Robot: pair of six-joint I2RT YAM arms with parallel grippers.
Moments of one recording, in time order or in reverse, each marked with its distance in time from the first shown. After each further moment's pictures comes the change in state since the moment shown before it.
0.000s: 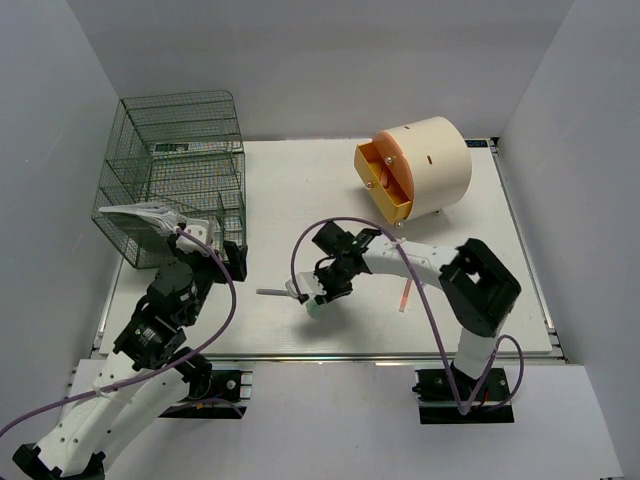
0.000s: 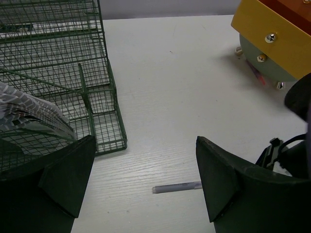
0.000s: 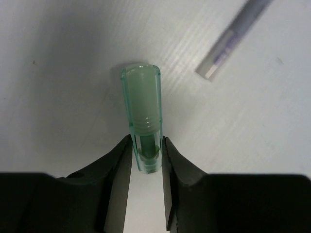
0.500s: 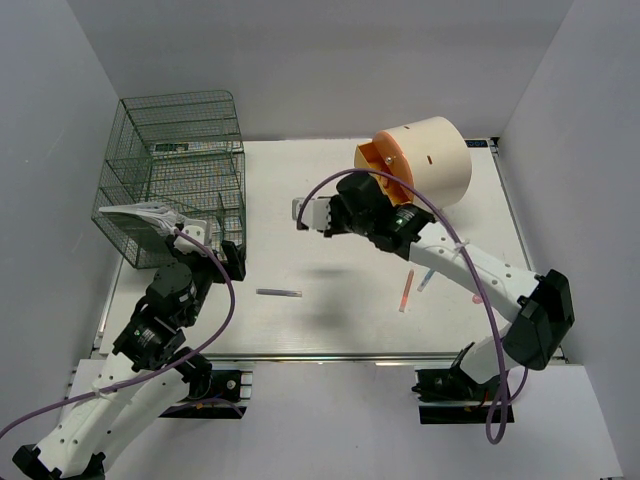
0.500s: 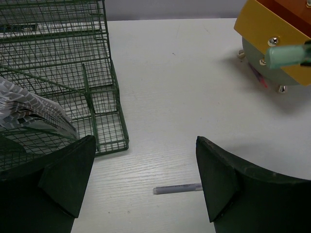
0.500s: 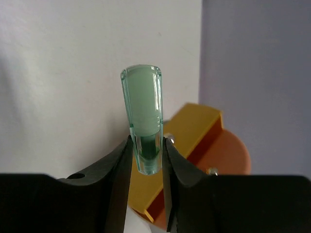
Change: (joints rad) left arm 0.000 -0.011 -0.002 0.000 -0.018 -0.005; right arm -0.044 -0.325 0.169 0.142 0.536 0.228
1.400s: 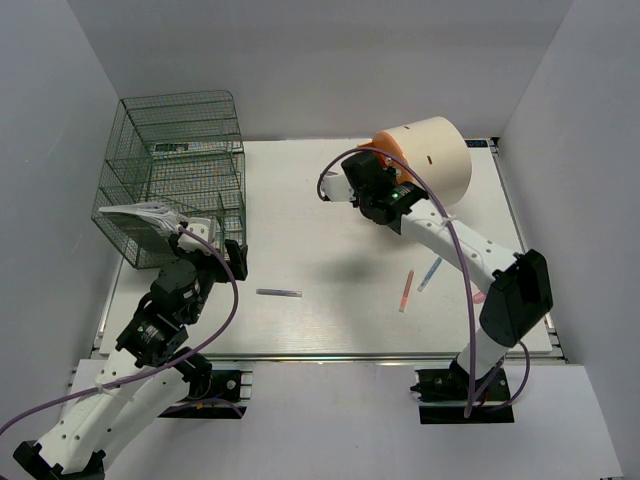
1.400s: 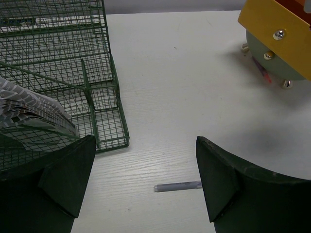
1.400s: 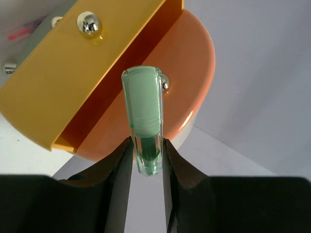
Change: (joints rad) left arm 0.000 0.029 -0.002 0.000 0.000 -0.003; right arm -0.144 0.128 0.101 -0.037 0.545 -0.253
